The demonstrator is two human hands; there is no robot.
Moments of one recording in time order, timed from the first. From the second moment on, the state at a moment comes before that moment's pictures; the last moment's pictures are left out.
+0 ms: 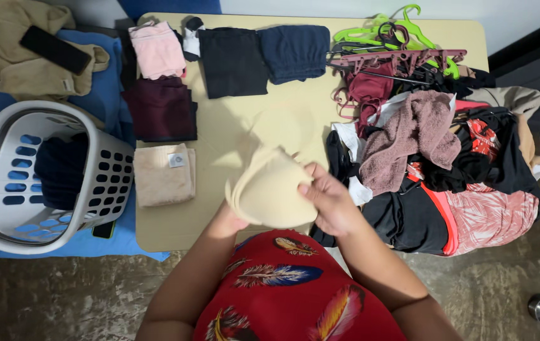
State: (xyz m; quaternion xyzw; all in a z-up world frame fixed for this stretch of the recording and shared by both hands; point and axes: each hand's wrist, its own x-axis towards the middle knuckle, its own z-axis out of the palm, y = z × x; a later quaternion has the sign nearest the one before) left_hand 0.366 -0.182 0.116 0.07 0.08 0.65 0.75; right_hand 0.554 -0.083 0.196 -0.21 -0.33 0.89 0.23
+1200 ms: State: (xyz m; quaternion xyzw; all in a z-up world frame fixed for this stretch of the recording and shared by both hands) left_hand 0.342 -0.205 0.124 0.16 0.32 0.74 0.57; right_hand 0.548 -0.100 0.116 -0.36 -0.57 0.73 0.13
